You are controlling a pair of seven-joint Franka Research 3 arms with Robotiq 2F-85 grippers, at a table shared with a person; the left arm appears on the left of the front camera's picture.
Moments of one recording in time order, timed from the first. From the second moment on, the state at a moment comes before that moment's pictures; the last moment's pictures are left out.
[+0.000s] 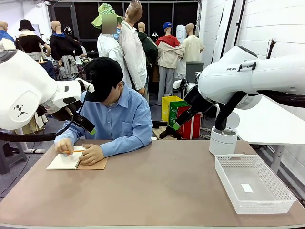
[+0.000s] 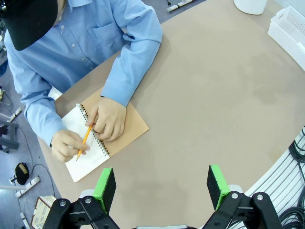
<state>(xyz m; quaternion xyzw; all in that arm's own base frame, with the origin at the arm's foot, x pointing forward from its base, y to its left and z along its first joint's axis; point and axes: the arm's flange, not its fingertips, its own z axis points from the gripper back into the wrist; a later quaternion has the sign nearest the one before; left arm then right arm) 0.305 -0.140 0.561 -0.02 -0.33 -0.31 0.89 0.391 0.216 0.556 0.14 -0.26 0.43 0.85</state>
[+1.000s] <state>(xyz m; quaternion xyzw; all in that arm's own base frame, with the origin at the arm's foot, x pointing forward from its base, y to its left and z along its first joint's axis) 0.305 -0.140 0.561 -0.02 -0.33 -0.31 0.89 0.391 0.216 0.556 0.14 -0.26 0.43 0.85</state>
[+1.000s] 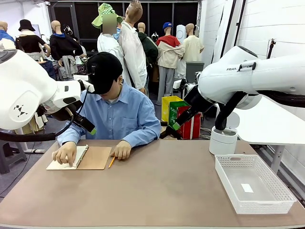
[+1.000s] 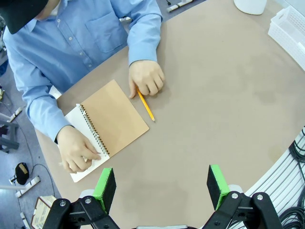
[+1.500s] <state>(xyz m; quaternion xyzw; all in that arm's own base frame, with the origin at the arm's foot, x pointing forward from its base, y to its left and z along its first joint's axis) 0.305 -0.140 0.561 -0.02 -0.33 -0.31 0.89 0.391 0.216 0.556 0.14 -0.26 0.43 0.85</state>
